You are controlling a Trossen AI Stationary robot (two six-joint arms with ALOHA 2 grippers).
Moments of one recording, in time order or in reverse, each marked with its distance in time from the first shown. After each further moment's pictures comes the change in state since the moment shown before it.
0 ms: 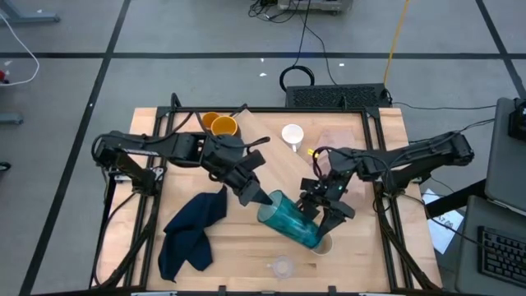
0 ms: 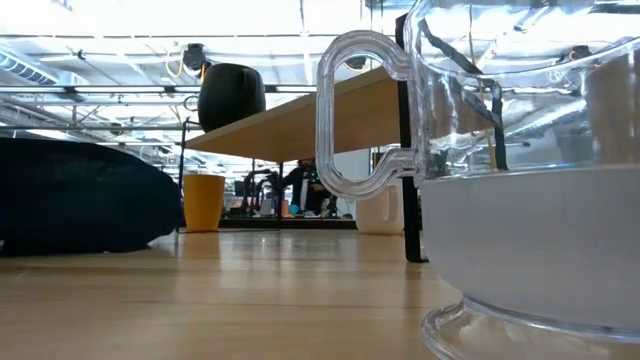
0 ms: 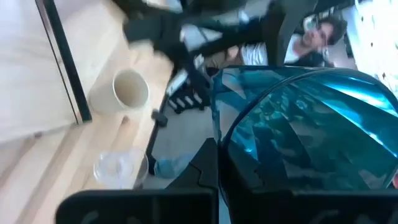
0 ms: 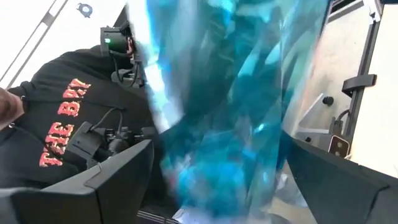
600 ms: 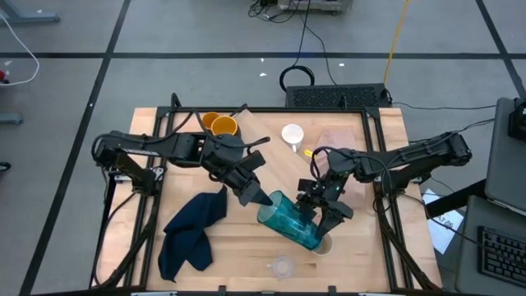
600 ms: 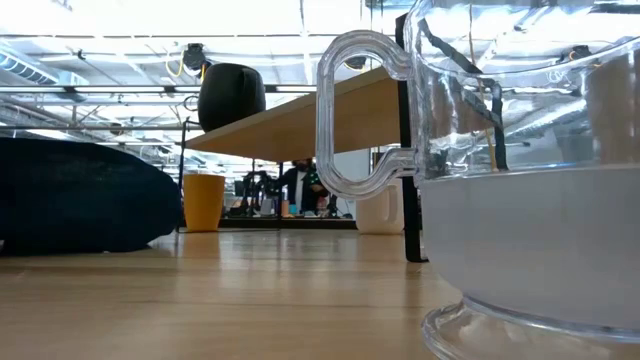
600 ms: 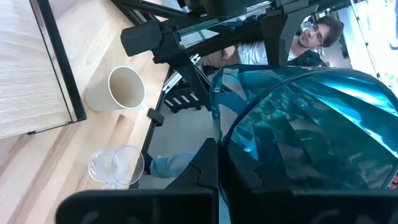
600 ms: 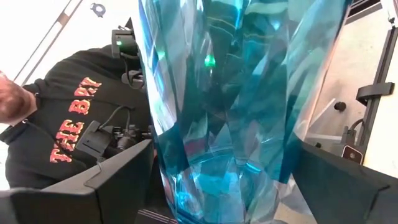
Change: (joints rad) left arm -0.005 0.000 0.000 0.005 0.021 -0.011; right arm -0.002 0.029 0.000 0.102 -0.024 0.037
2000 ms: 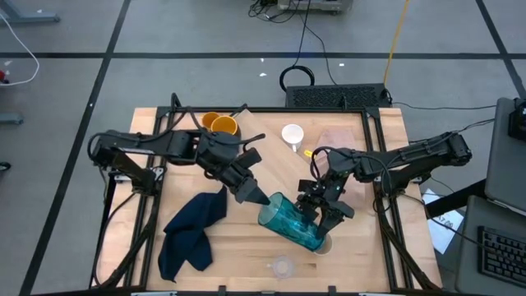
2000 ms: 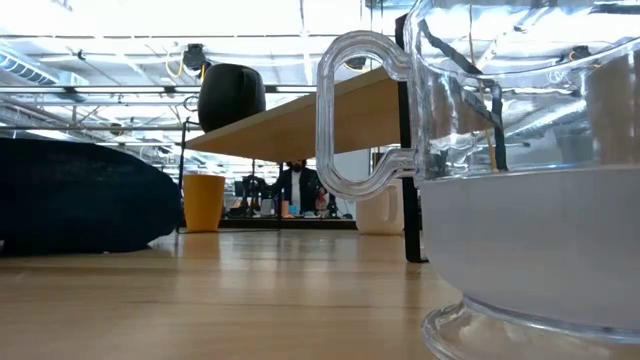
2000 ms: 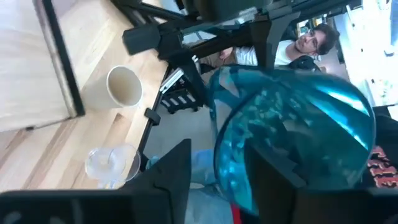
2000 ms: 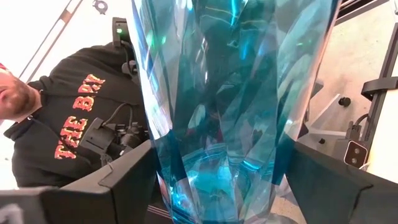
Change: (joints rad) left arm 0.006 -0.030 -0.001 -0.024 0.000 -0.025; right arm 0.000 0.000 0.000 -0.001 -0.024 0.009
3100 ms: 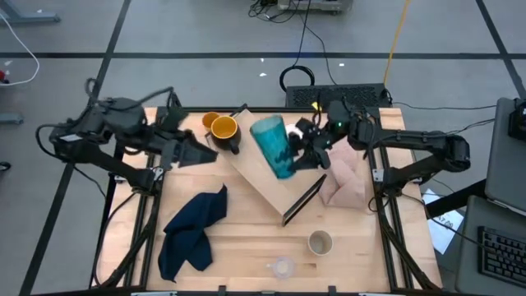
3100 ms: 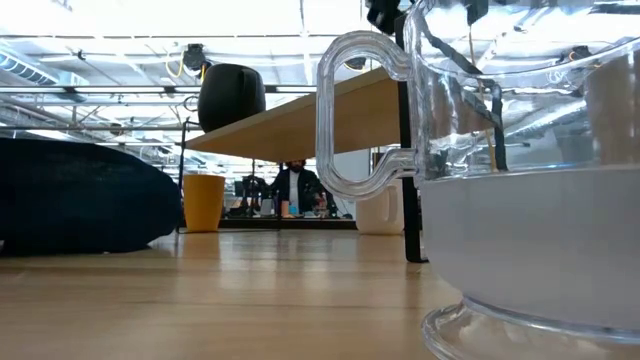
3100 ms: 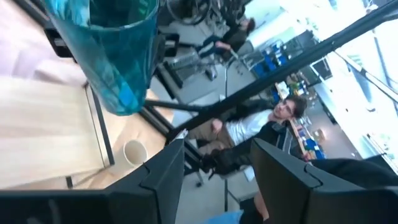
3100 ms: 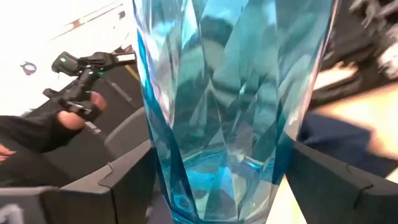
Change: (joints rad) left arm -0.021 -0.382 0.001 -0.134 -0.339 0.083; right arm -0.441 0.000 0.000 0.064 0.062 -0.269
